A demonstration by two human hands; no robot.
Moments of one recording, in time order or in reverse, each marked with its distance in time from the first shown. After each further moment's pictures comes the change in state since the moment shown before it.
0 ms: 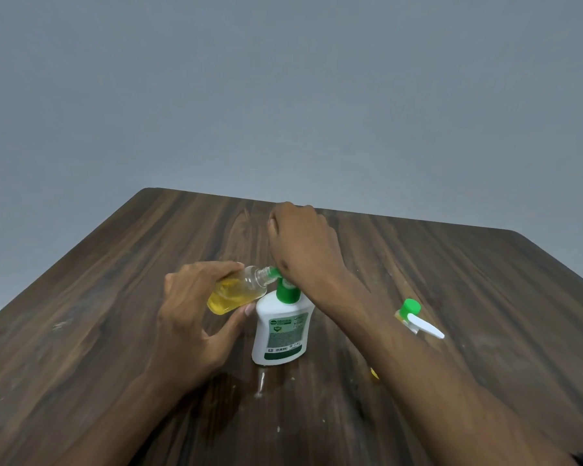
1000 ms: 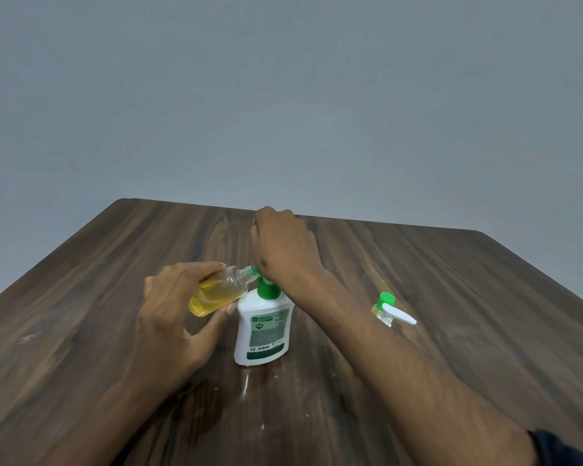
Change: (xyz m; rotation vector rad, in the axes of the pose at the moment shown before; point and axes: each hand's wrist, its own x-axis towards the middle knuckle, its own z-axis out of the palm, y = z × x) left_hand -0.002 -0.002 0.000 0.002 -0.030 0.022; right_hand -0.007 0.001 0.001 0.010 0.000 0.012
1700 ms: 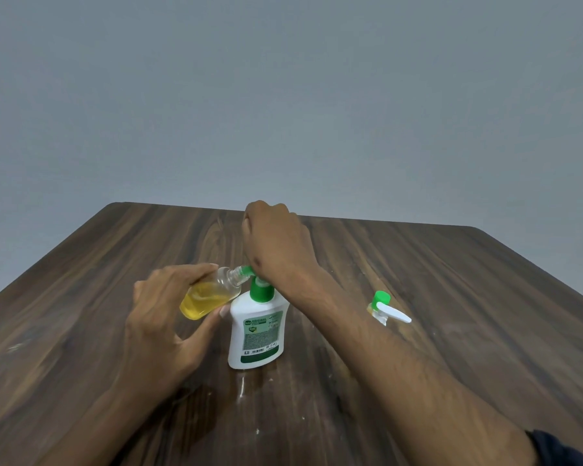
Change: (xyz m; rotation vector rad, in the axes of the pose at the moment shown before) left_hand 0.000 0.003 0.000 0.011 0.022 0.003; right_hand 0.001 0.002 -0.003 -0.001 0.032 -0.022
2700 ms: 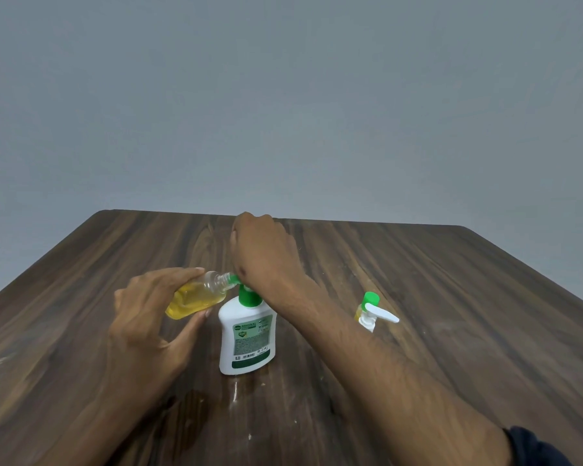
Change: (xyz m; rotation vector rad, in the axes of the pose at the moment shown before) left_hand 0.003 0.003 -0.003 0.097 0.021 0.006; right_hand -0.006 -0.003 -0.004 0.011 -0.062 0.021
